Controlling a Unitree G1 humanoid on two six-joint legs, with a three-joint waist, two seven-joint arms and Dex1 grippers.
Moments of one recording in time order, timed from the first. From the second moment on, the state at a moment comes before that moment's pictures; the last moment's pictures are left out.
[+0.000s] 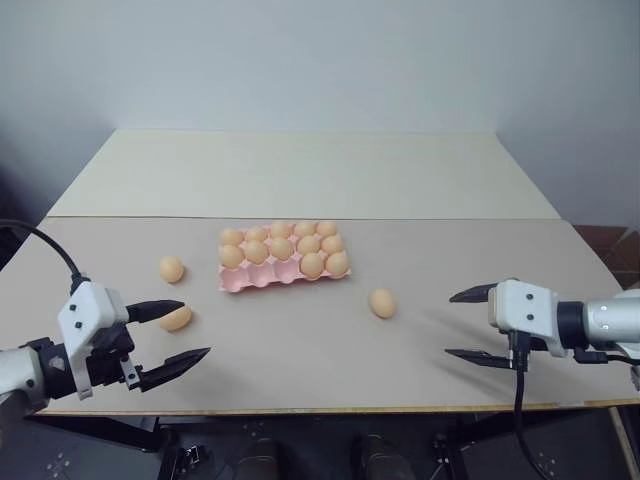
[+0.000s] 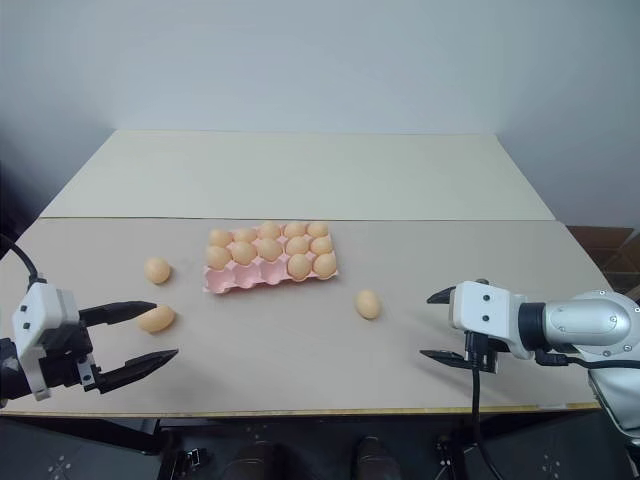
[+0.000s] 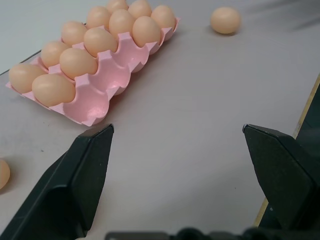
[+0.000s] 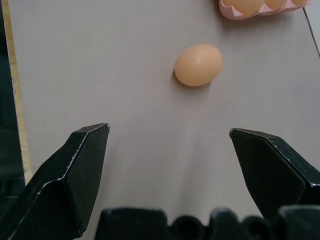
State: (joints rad) left arm 0.32 0.90 0.64 -0.61 -0.67 0.57 -1.00; right arm -0.06 -1.07 -0.21 -0.46 0.26 0.34 1.18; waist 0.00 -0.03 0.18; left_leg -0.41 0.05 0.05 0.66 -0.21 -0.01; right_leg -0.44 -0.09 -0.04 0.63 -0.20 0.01
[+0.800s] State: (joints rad) left arm 0.30 0.90 0.61 -0.63 -0.64 0.56 -0.97; right arm -0.39 -0.69 0.22 -0.24 0.03 0.47 0.82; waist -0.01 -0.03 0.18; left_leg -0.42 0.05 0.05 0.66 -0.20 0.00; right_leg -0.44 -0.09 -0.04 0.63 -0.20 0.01
